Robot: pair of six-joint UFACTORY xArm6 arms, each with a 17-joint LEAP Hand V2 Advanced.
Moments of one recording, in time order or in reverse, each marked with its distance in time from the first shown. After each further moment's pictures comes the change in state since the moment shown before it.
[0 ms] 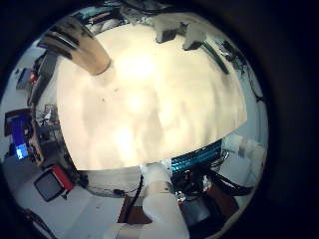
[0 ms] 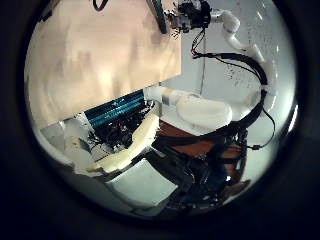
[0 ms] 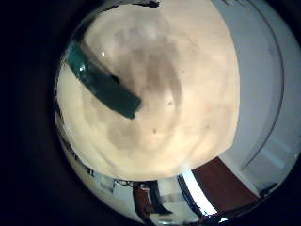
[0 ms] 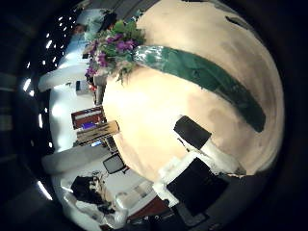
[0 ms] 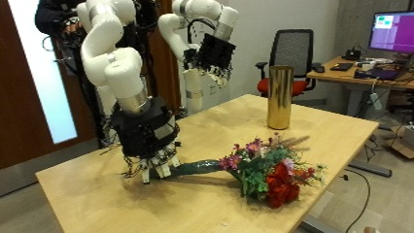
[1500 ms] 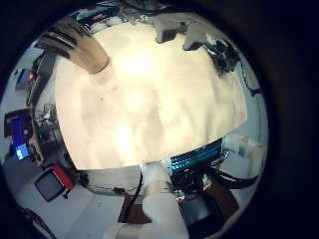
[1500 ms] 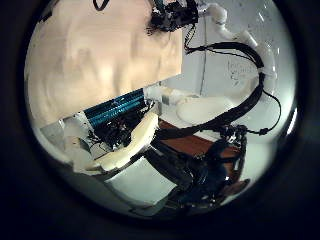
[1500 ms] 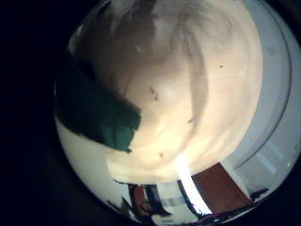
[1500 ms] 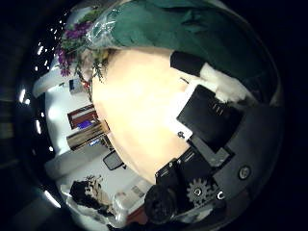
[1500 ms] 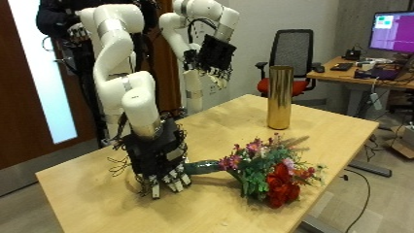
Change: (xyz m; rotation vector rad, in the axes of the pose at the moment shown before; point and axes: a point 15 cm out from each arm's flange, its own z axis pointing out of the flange) left arm -0.001 -0.003 0.004 -0.023 0.001 -0.009; right arm -0.007 -0.021 0.023 -0.162 0.005 -0.025
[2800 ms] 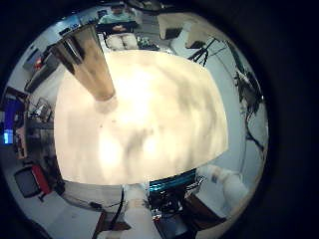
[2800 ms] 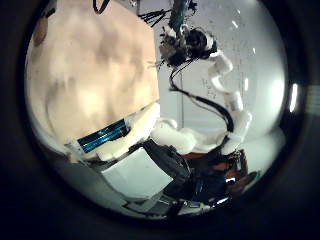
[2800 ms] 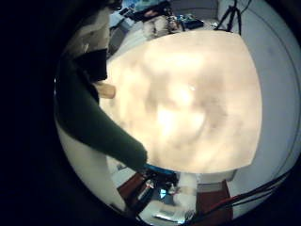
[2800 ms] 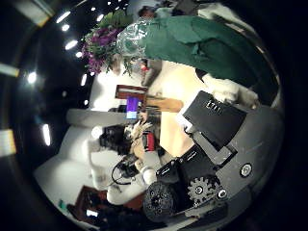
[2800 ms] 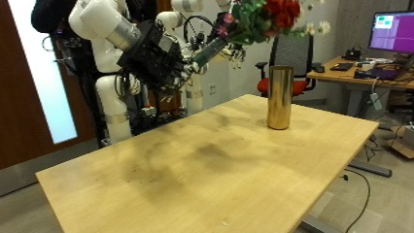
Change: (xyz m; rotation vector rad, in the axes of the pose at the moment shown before) left arm 0.035 -0.063 -0.133 0.450 0.436 0.005; right arm -0.166 0.201 -0.184 0.391 -0.719 -0.698
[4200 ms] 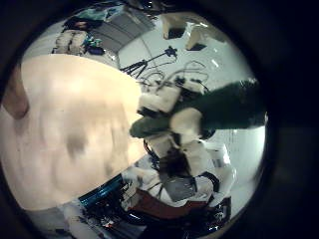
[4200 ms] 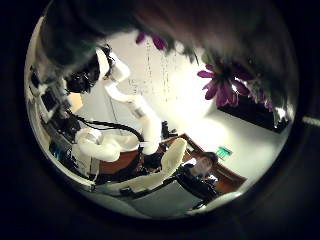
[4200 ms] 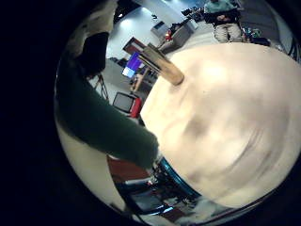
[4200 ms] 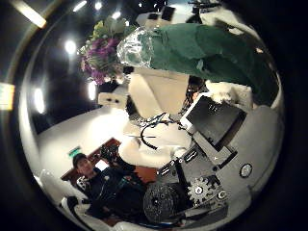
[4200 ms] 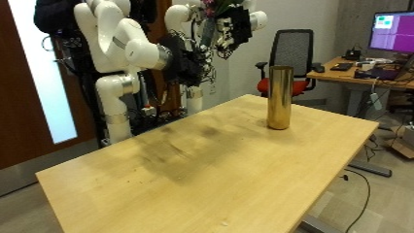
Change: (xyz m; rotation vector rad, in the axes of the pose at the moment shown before) left arm 0.071 -0.011 0.002 -0.200 0.668 0.021; right arm -0.036 0.042 0.122 -0.214 -0.311 -0.139
